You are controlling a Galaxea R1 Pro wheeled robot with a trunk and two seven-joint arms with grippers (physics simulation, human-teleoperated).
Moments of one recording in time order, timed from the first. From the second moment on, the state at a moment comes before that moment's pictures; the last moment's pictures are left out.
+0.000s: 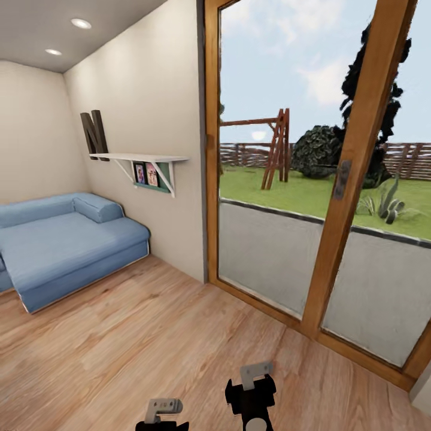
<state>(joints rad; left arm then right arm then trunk) 0.04 -0.07 -0.12 -1.28 0.14 0.60 -0.07 -0.06 0.10 0.55 -1.34 -0.09 0.52 -0.58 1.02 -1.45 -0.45</state>
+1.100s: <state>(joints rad) 0.04 -0.08 -0.12 -1.28 0.14 0.60 -0.07 -0.06 0.10 0.55 -1.34 -0.09 0.52 -0.58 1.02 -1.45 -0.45</state>
